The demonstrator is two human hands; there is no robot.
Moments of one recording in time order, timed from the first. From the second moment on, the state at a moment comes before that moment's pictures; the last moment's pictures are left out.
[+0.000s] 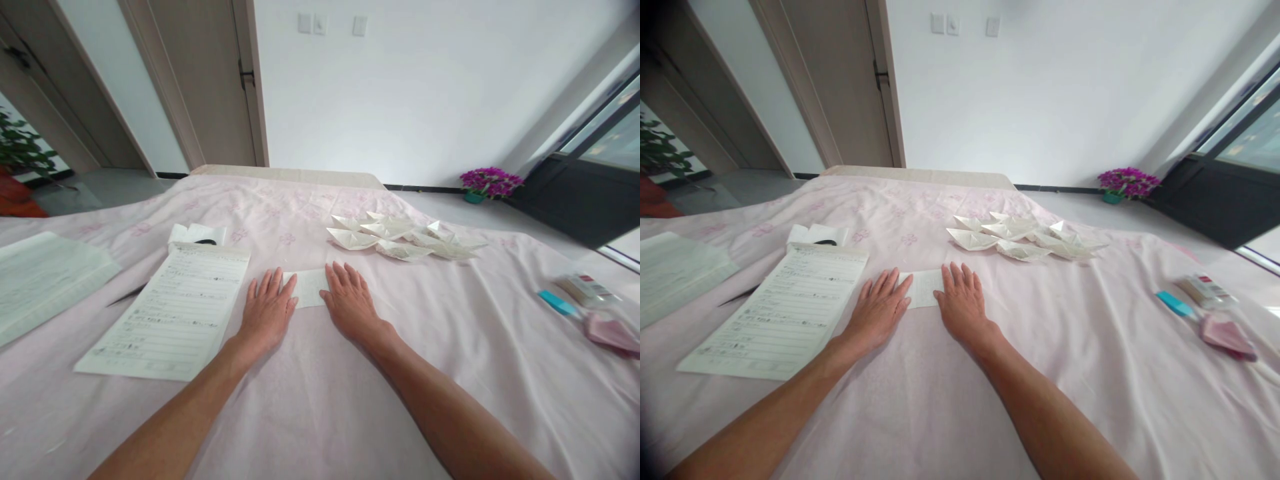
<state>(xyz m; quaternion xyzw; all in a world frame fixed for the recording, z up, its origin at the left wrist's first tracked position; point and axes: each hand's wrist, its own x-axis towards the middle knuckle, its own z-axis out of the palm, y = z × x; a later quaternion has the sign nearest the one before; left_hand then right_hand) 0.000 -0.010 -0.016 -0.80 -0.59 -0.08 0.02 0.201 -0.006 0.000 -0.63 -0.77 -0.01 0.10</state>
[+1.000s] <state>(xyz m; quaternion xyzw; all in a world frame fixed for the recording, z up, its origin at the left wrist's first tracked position) -0.018 -0.026 0.015 -0.81 -0.35 -0.46 0.03 0.205 -0.025 0.014 -0.36 -0.89 -0.04 0.28</state>
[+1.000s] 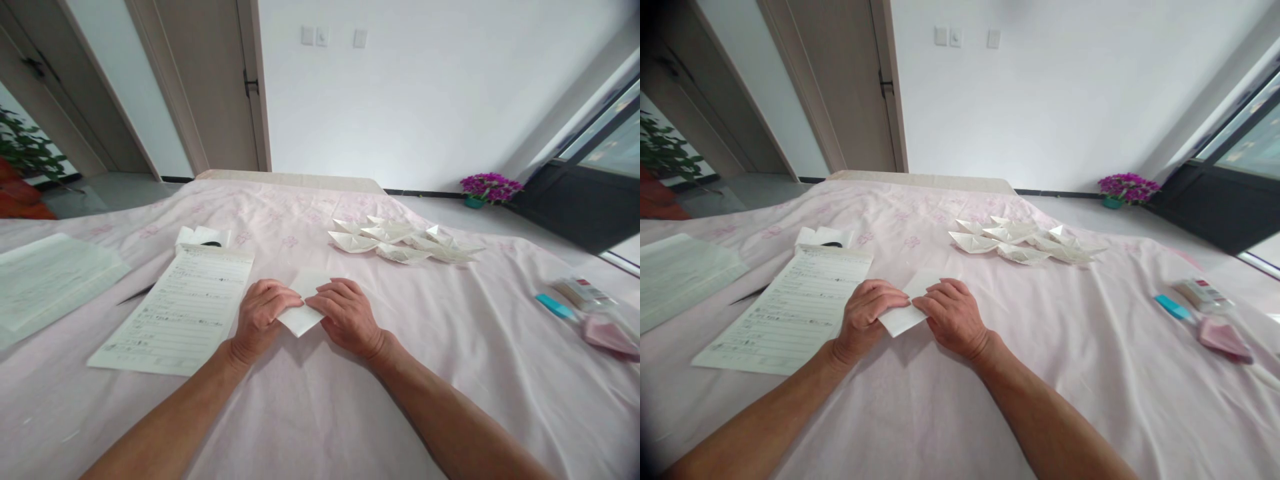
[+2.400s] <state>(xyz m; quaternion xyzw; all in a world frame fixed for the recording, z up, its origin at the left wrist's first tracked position) -0.034 -0.075 -0.010 -0.87 -0.44 -0.22 0.08 0.214 -0.060 0.032 -0.39 -0.91 0.09 0.14</state>
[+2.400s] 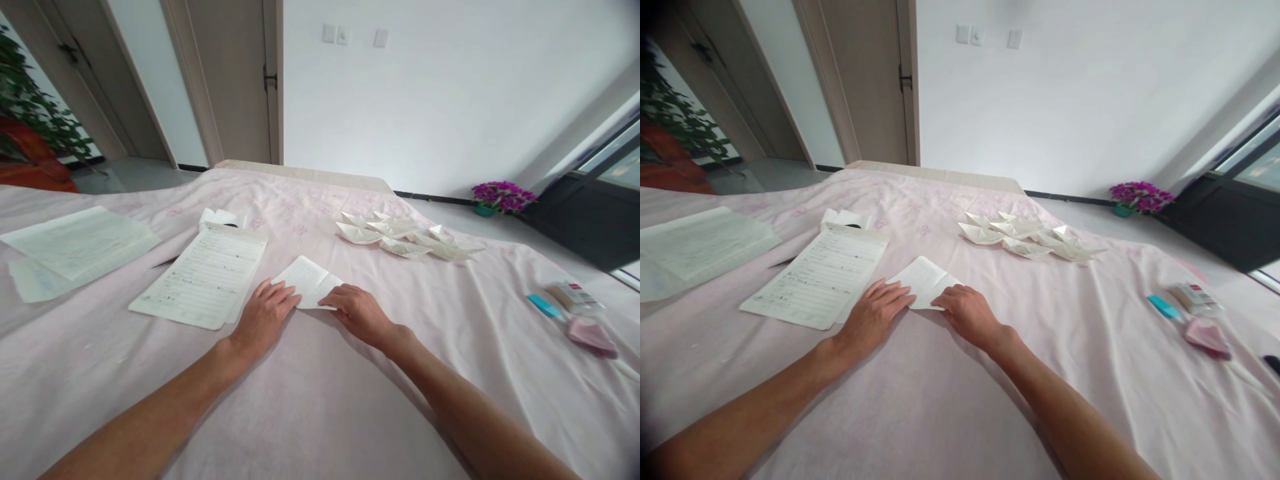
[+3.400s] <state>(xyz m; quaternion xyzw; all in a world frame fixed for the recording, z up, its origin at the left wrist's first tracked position) -0.026 -0.088 -0.009 -0.88 -0.38 -0.27 0.03 0.194 -0.036 0.019 -0.59 -0.77 0.18 0.16</state>
